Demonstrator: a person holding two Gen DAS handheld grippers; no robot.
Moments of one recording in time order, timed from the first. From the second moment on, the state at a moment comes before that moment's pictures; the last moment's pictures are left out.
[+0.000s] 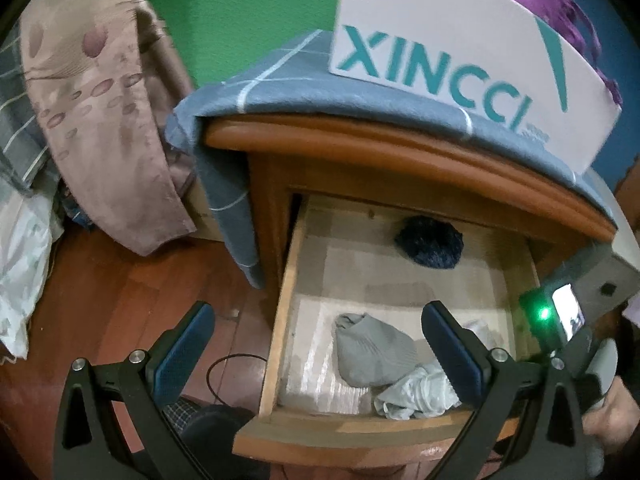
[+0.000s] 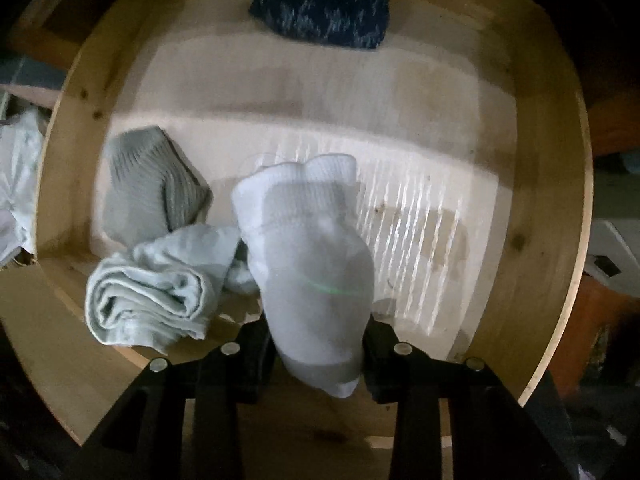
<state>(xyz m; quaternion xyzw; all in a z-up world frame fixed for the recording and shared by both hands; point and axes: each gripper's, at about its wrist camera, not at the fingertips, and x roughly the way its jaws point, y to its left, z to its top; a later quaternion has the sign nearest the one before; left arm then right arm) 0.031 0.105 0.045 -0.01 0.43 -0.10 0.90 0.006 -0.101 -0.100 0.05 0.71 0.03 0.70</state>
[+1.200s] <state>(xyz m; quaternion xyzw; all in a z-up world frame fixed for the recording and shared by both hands) 0.061 -0.008 -0.078 0.01 0.74 -0.17 0.66 -0.040 -0.186 -0.033 0.17 0.58 0.05 0.80</state>
